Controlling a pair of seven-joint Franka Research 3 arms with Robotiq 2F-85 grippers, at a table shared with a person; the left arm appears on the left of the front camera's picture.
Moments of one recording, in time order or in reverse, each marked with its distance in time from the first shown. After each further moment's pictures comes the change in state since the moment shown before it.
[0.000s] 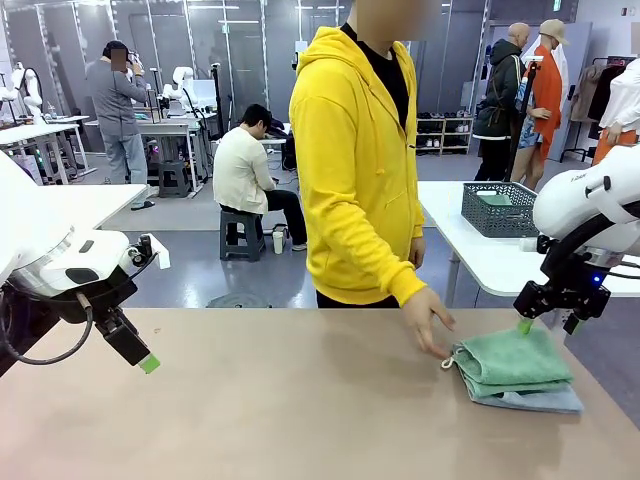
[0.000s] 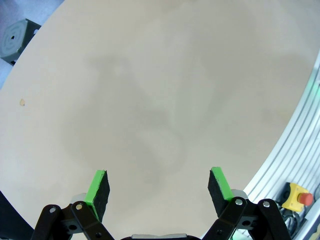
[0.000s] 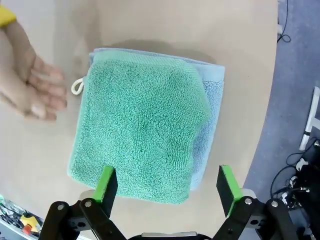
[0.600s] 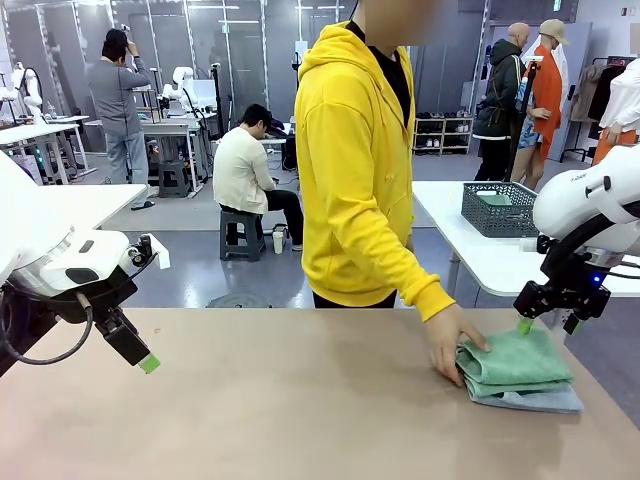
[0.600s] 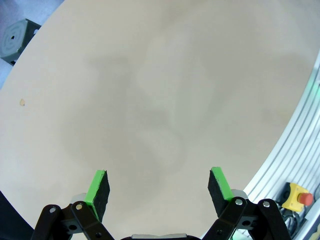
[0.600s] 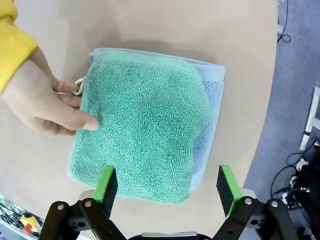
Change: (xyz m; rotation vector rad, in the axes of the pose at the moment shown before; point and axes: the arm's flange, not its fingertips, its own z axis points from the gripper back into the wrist) left arm 0.000 0.000 0.000 0.000 0.000 0.000; right arm 0.000 0.000 0.000 0.000 0.000 0.000
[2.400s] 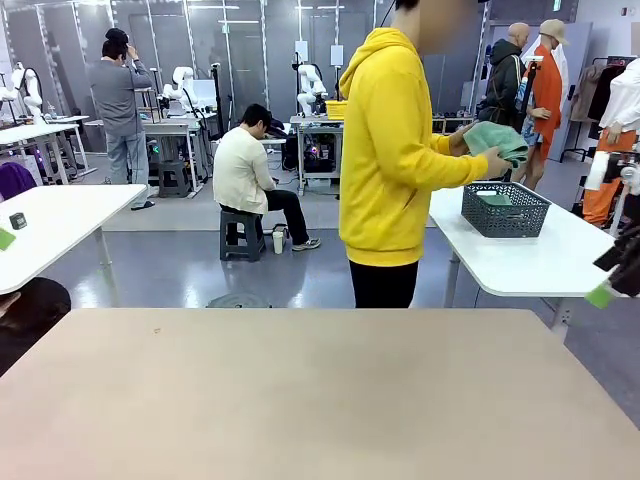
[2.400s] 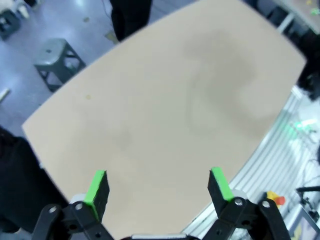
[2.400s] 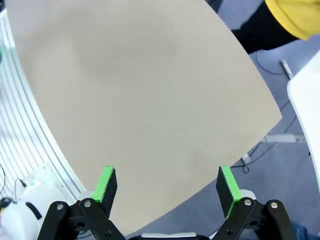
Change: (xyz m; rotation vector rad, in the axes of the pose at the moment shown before) left arm -0.085 0.094 0.212 0.013 -0.280 0.194; right arm -0.160 0.042 0.176 0.047 -0.341 0.914
